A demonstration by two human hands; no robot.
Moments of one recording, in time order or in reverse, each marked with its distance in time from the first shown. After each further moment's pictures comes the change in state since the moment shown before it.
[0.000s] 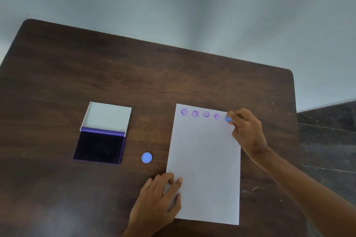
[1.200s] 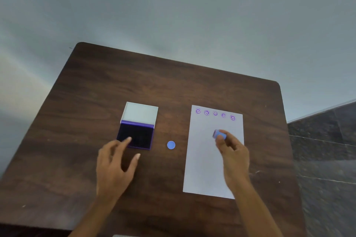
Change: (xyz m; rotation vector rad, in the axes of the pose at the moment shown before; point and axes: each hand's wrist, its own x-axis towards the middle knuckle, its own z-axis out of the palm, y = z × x) left_hand -0.037 -0.088 -0.148 0.016 0.353 -0.453; right_hand -0.065 -0.203 -0.055 1.006 0.218 0.950
